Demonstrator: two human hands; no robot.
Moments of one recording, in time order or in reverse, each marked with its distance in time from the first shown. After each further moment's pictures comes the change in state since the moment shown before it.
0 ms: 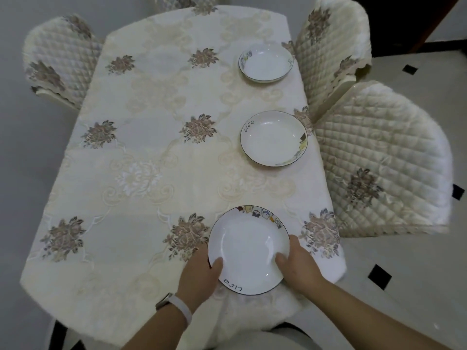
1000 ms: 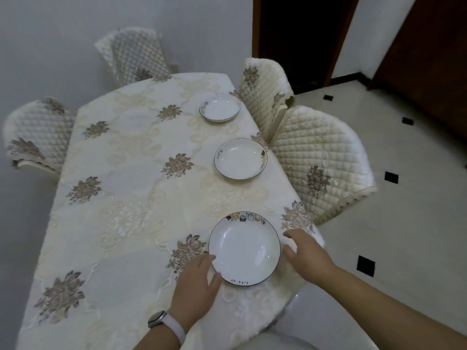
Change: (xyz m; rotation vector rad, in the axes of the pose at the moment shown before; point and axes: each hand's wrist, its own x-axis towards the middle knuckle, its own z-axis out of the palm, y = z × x) left_hand -0.032 -0.015 -0.051 0.299 0.060 0.526; right_hand -0.087 -0.007 -0.018 0.006 0.351 -0.133
